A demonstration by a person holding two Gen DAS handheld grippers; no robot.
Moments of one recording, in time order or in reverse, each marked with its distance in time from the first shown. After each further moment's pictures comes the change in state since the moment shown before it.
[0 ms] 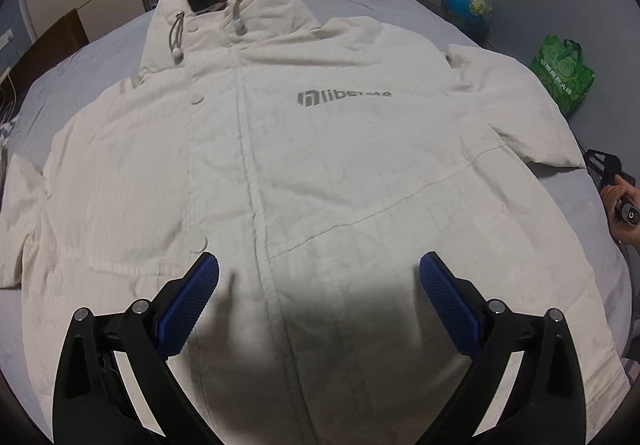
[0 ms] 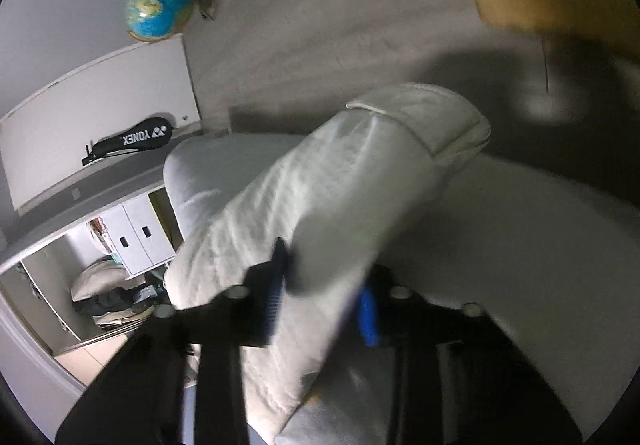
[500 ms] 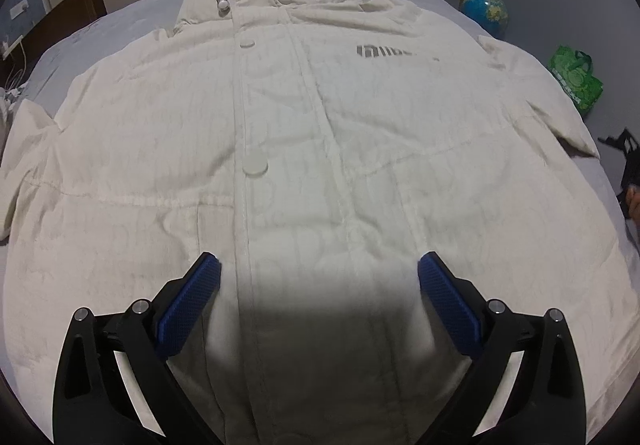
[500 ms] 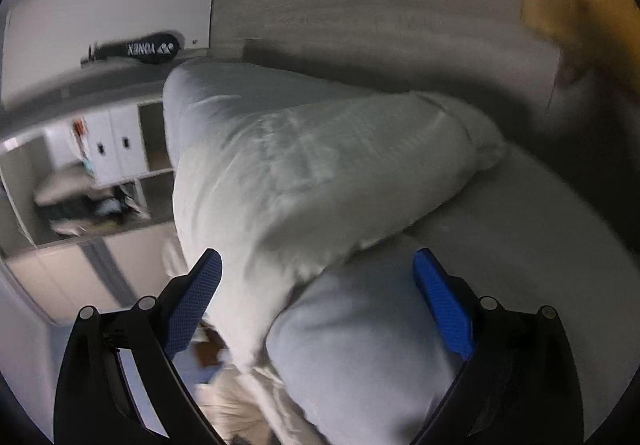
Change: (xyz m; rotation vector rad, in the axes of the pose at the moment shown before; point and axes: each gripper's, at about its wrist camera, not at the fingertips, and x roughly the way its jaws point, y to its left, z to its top) left arm 0.006 0.045 -0.043 -0.080 0.002 -0.010; right arm -0.012 0.033 -0.041 -0.222 0.186 -0.072
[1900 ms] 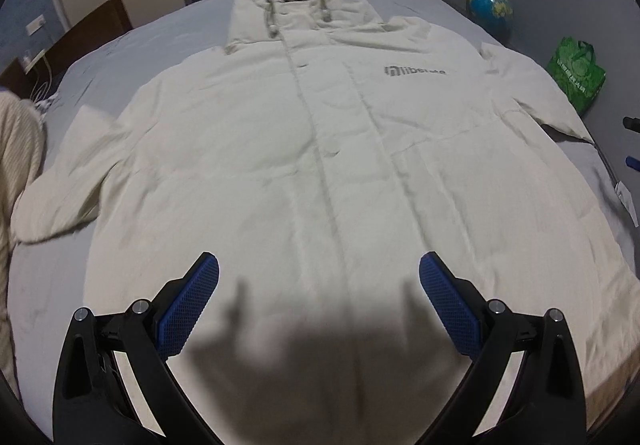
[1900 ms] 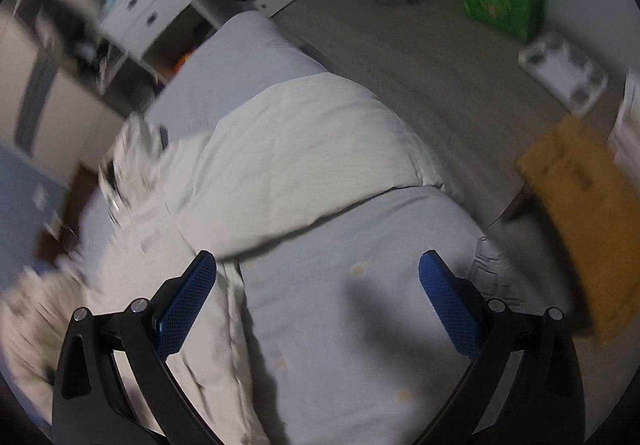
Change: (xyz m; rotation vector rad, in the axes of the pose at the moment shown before) left arm -0.070 0.022 -0.018 0.049 0.002 0.081; right arm -0.045 0.121 -0.163 -0.690 -0.180 -0.375
